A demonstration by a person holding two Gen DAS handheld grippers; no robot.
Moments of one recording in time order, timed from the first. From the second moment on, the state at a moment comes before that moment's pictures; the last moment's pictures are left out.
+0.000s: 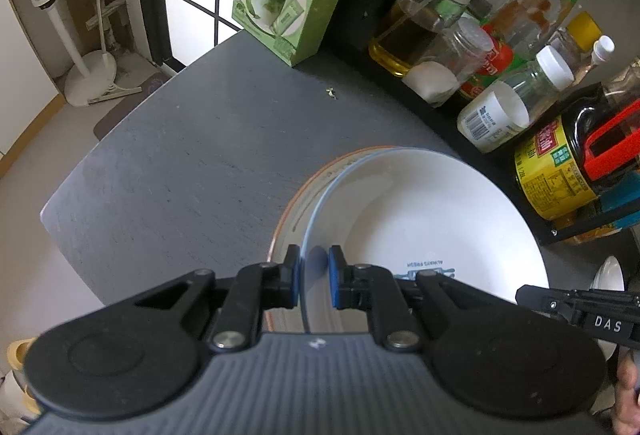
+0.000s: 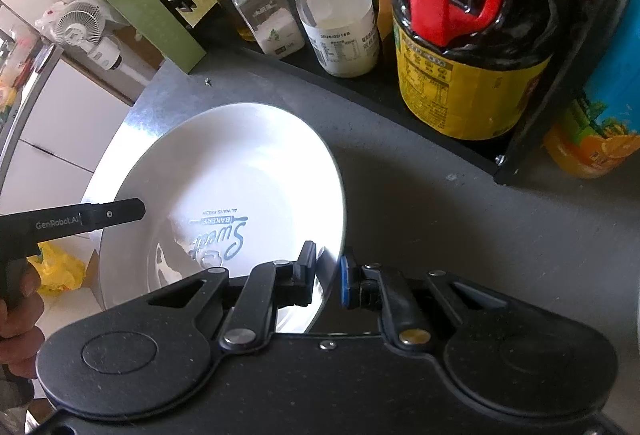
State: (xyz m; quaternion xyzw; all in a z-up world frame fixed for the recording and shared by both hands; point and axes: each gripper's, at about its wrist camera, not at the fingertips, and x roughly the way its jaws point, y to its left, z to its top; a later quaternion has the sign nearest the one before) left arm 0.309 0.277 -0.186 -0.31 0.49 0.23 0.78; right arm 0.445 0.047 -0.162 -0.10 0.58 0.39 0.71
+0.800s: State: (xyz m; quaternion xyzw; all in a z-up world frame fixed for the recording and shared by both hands) left arm 0.317 0.293 -0.197 -0.32 0.53 0.19 0.76; right arm 0.435 0.060 -0.175 -0.10 0.58 0.34 0.74
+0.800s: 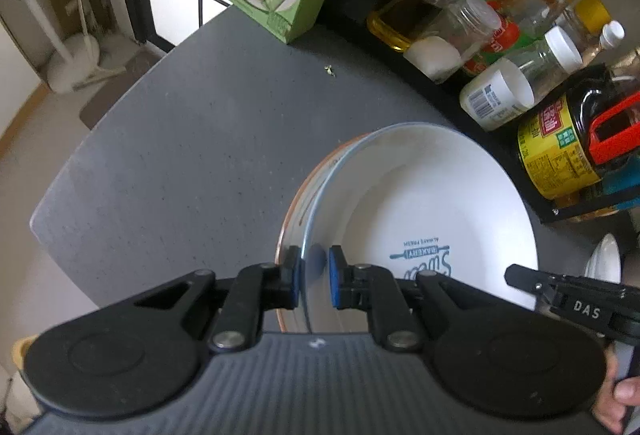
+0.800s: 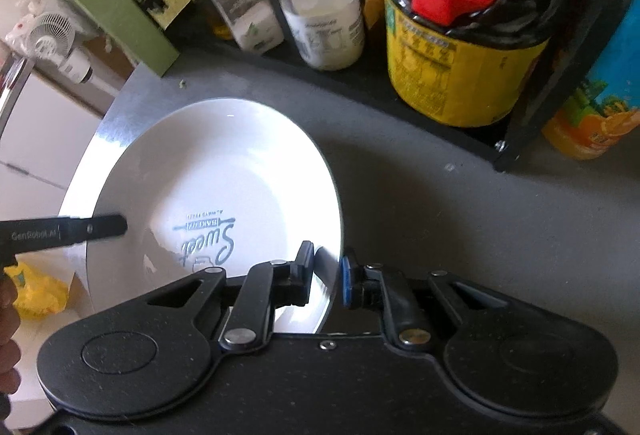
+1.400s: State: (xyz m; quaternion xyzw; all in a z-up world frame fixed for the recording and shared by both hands) left arm 0.314 0.311 -0.198 -0.39 0.55 0.18 0.72; right arm 0.435 0.059 -0.175 -0.10 0.58 0.34 0.74
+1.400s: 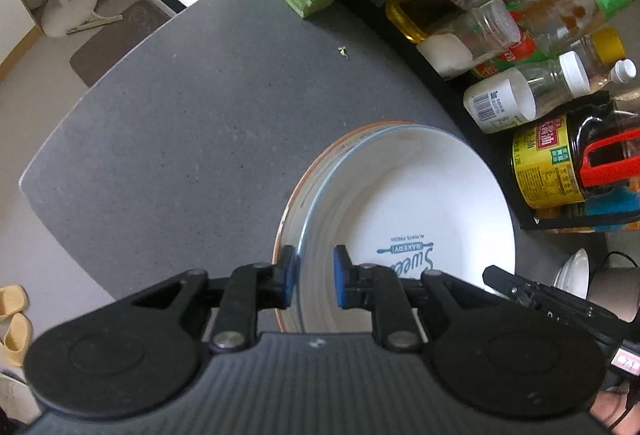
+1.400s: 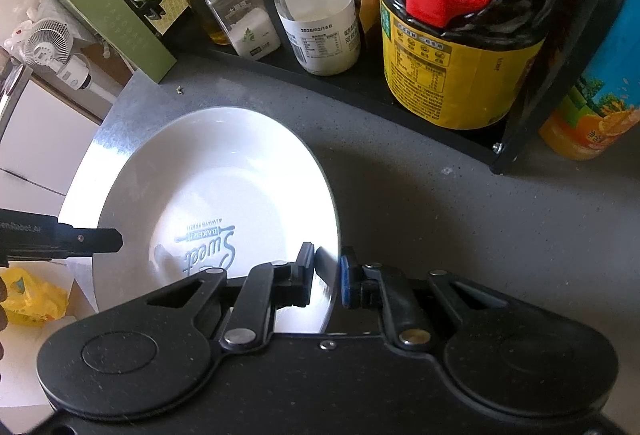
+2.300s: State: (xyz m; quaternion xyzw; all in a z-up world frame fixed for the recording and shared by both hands) left arm 0.315 0.290 -0.154 -0.29 0.53 0.25 0.76; right arm 0.436 0.043 -0.146 -0.08 0.58 0.34 0.73
